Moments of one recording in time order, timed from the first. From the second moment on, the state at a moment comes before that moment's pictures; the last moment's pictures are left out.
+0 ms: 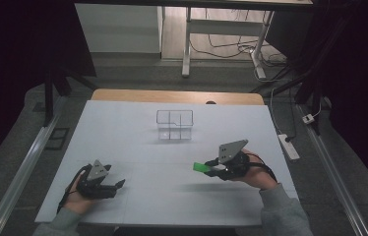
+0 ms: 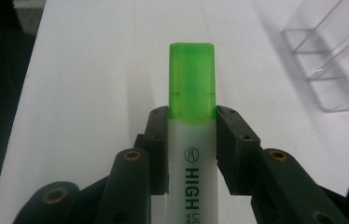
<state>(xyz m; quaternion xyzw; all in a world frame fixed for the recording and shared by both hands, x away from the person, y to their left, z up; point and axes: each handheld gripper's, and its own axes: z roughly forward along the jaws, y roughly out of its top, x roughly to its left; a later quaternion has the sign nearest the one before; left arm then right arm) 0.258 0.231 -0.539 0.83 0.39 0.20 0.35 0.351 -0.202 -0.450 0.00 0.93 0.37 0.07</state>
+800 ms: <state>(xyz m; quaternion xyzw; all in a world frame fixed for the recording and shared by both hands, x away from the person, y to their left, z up) 0.258 0.232 -0.538 0.83 0.39 0.21 0.35 0.356 -0.196 -0.440 0.12 0.87 0.45 0.13</state>
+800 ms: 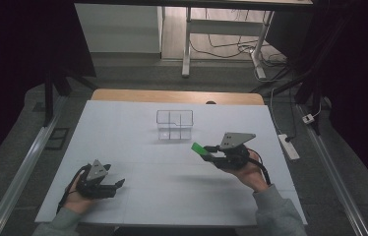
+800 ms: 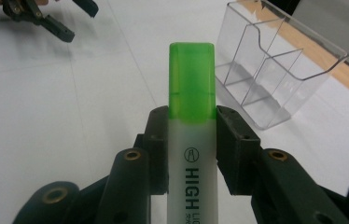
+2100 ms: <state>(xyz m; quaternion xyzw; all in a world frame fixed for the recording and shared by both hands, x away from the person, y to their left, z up) 0.259 0.230 -0.540 0.83 0.39 0.20 0.34 0.392 -0.157 -0.426 0.22 0.81 0.53 0.14</state>
